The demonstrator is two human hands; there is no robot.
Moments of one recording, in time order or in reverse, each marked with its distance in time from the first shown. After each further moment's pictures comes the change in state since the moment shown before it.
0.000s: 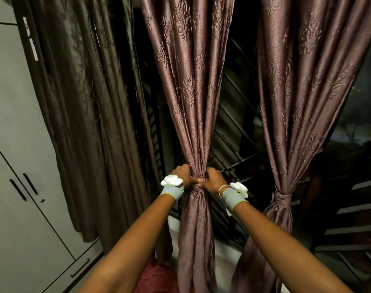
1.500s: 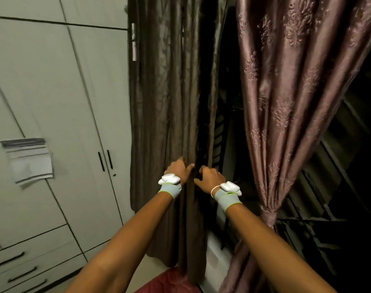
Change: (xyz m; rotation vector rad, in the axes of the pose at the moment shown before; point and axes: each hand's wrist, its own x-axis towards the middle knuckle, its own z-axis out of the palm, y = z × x) left_hand 0.048 -0.150 -0.107 -0.113 0.445 -0.456; right_hand 0.111 -0.165 0.104 -0.406 -0.208 -0.458
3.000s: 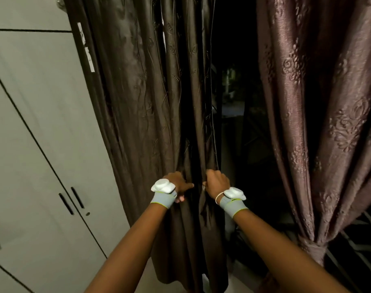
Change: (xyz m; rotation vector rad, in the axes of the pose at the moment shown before) left_hand 0.151 -0.011 -0.006 0.241 -0.513 0.131; right_hand 0.116 0.002 0.018 -0.036 0.170 0.249
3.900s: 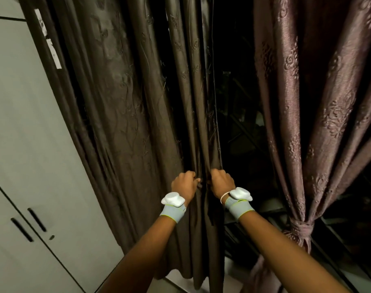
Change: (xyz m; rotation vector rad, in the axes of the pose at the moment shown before) left_hand 0.018 0.016 0.048 -0.033 0.345 0.414; right_hand -0.017 0.008 -0.008 -0.058 0.053 0.212
